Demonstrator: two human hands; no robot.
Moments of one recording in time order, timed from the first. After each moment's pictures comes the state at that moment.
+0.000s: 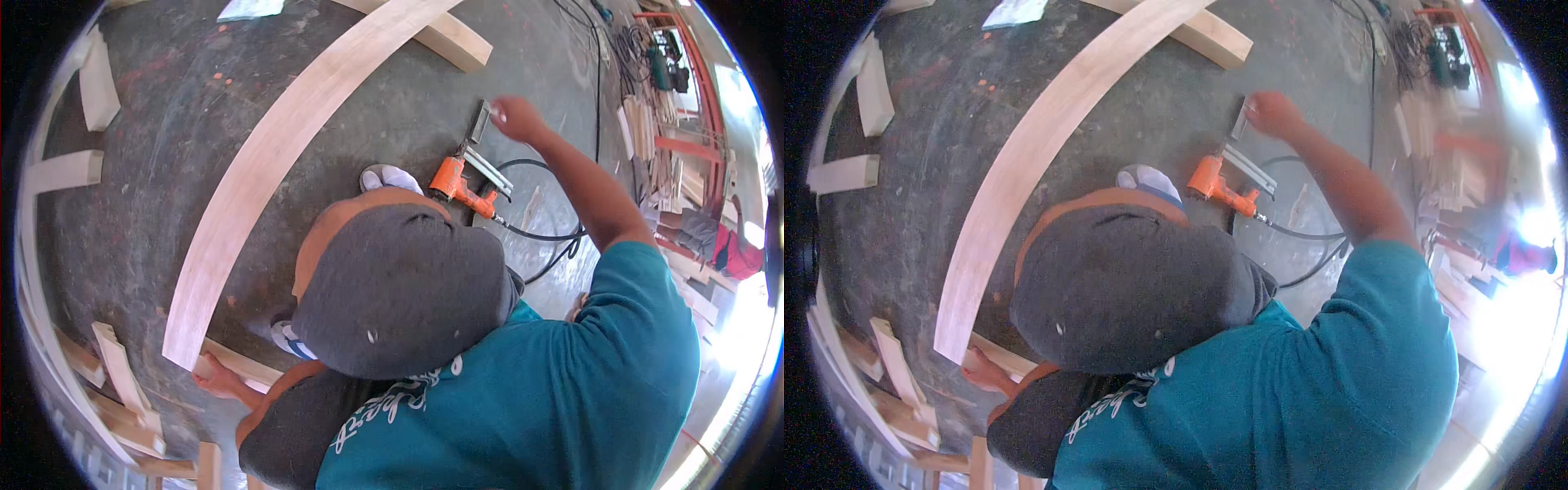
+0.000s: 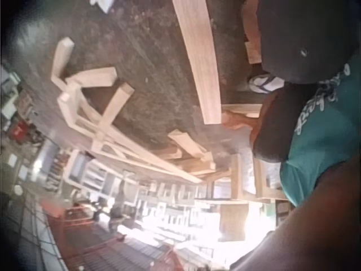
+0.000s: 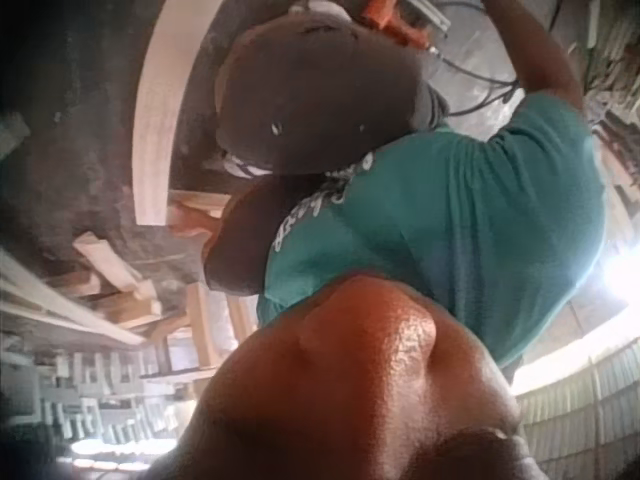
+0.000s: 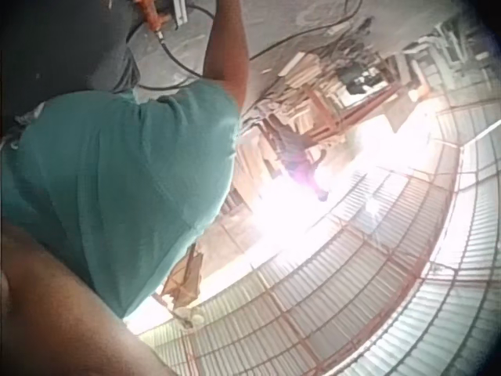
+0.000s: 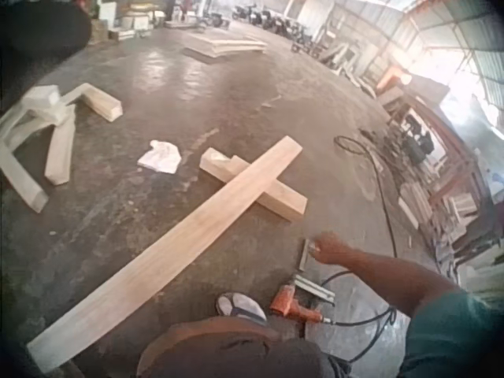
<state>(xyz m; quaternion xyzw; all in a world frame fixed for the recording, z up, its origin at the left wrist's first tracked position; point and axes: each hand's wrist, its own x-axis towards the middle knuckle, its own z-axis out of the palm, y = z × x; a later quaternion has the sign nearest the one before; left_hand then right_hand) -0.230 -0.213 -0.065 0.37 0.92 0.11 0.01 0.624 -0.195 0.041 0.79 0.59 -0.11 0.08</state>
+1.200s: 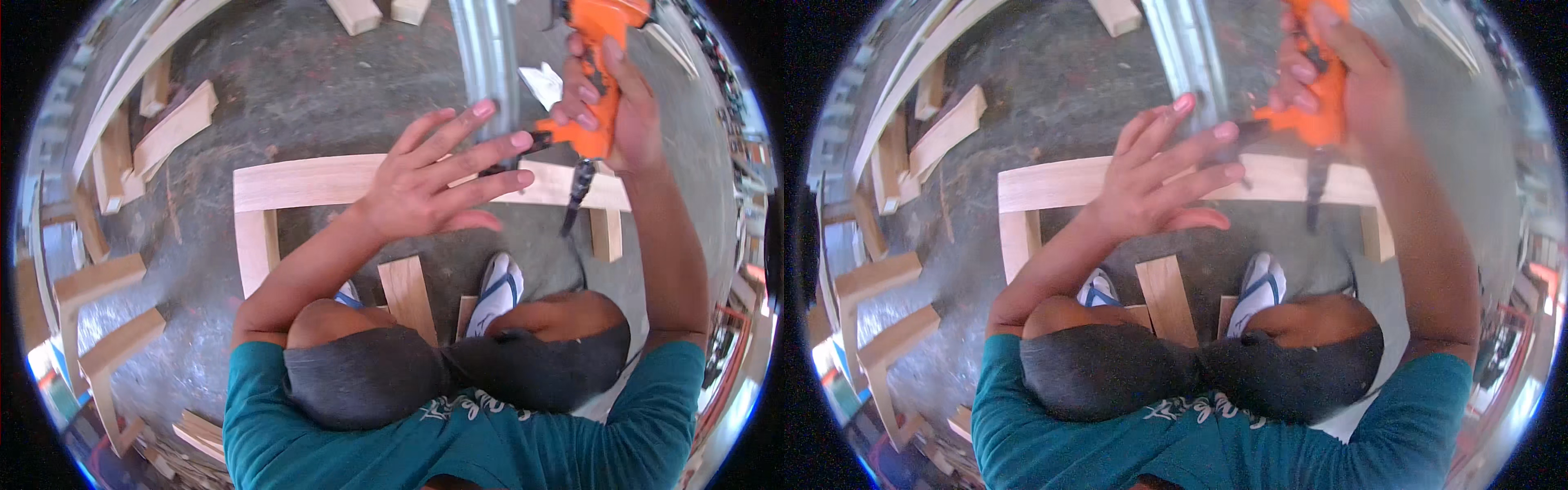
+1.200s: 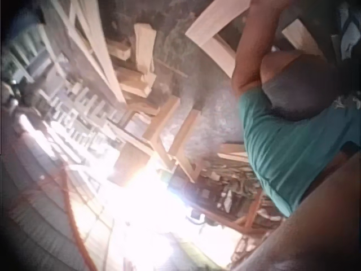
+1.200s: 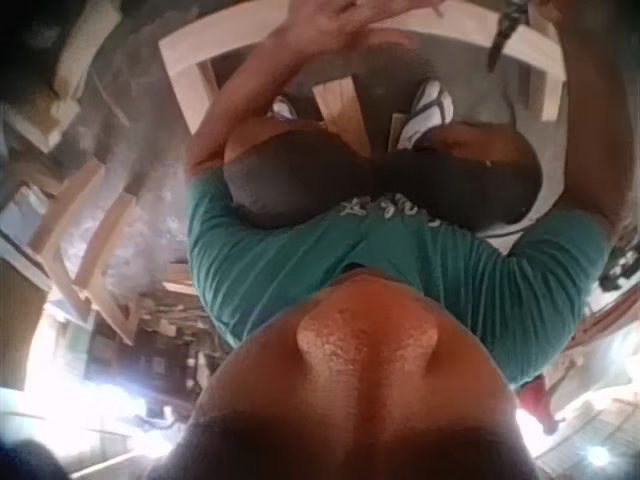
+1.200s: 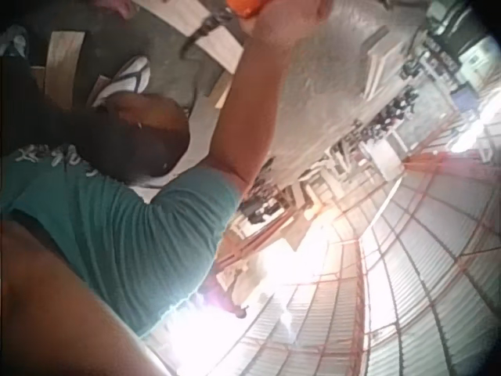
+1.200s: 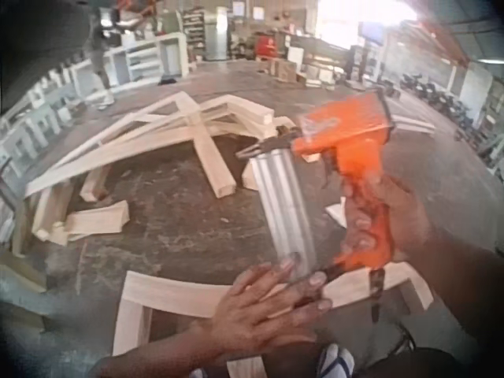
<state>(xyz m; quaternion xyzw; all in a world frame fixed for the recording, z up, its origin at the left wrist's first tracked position) 0.013 -0.052 0.149 0.82 0.34 0.45 -0.10 0.224 0.052 0.276 0.30 0.54 -0.71 -0.34</state>
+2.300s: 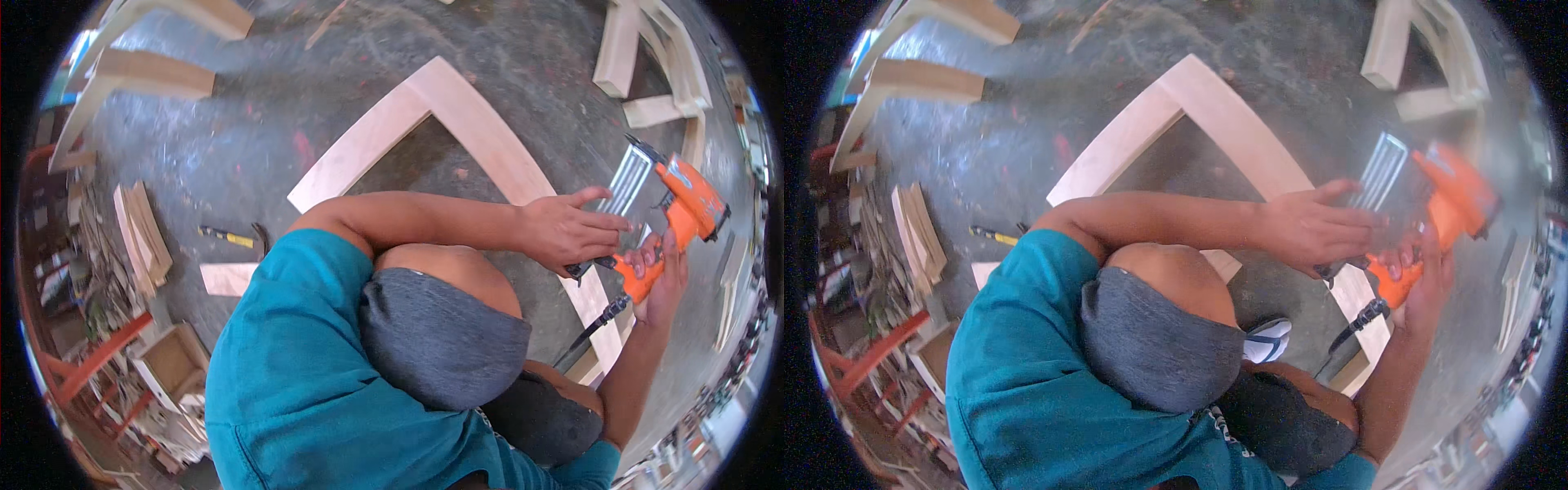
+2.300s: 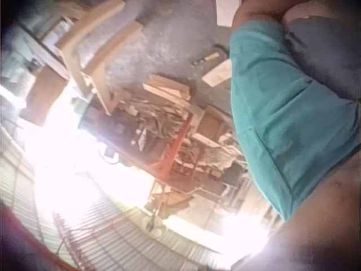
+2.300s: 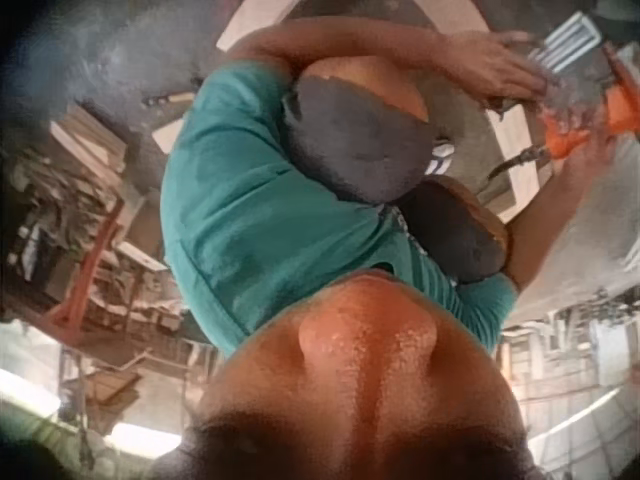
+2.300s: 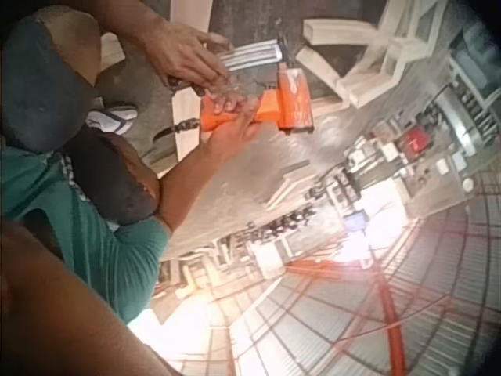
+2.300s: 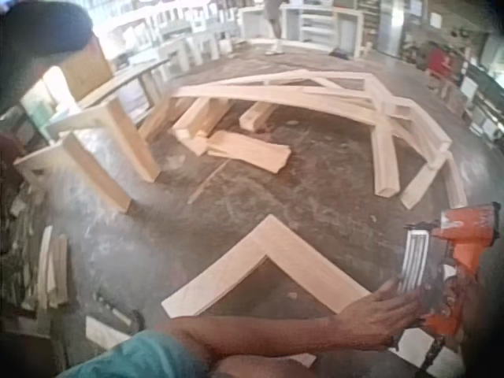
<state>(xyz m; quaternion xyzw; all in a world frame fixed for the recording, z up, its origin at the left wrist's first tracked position) -0.025 -0.099 0.097 0.78 0.47 0.41 -0.04 0.130 0.009 0.226 0.40 0.56 -0.69 -0.22</state>
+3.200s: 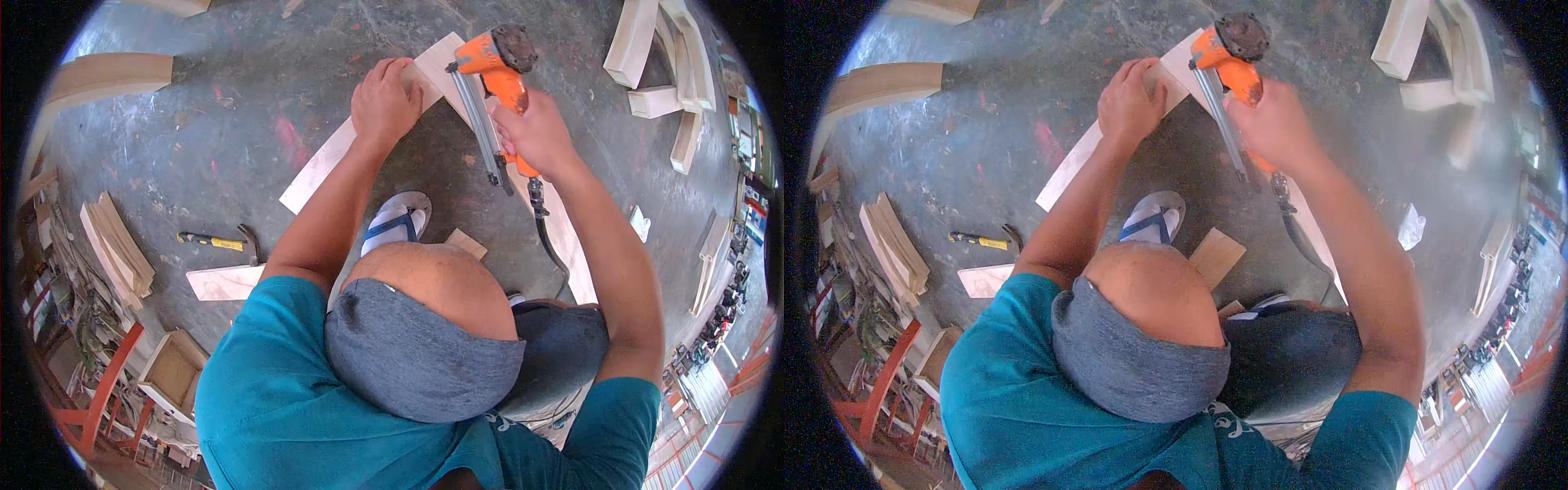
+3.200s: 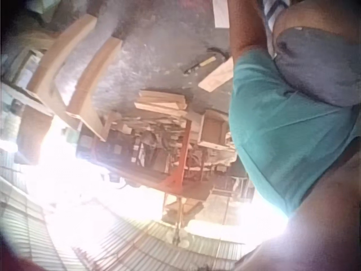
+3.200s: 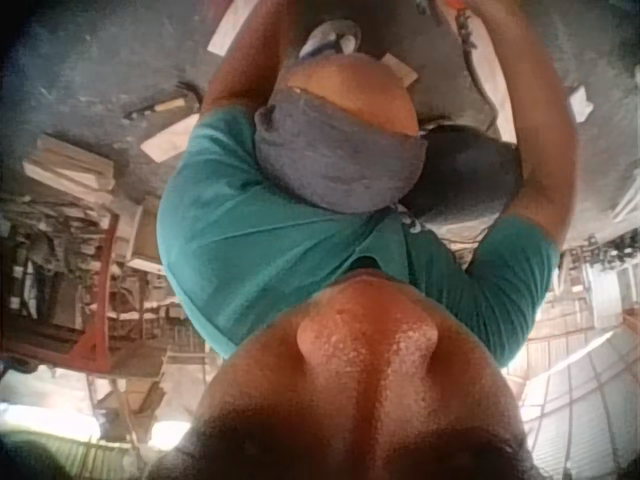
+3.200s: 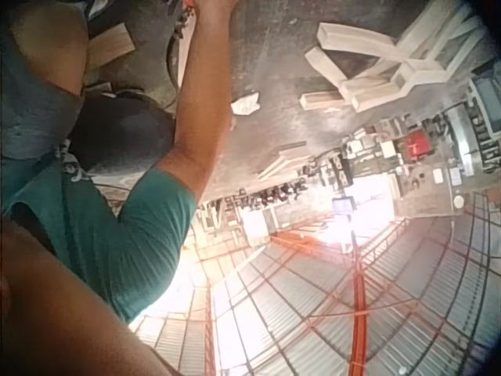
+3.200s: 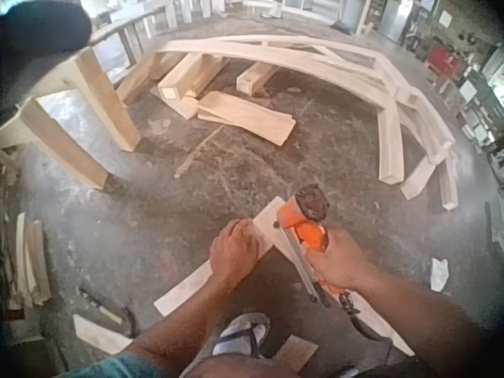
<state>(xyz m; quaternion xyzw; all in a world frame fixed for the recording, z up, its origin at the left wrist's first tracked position) -0.194 -0.219 -0.027 0.24 0.91 0.35 0.01 -0.082 -0.040 0.099 0.33 0.82 -0.44 0.15</state>
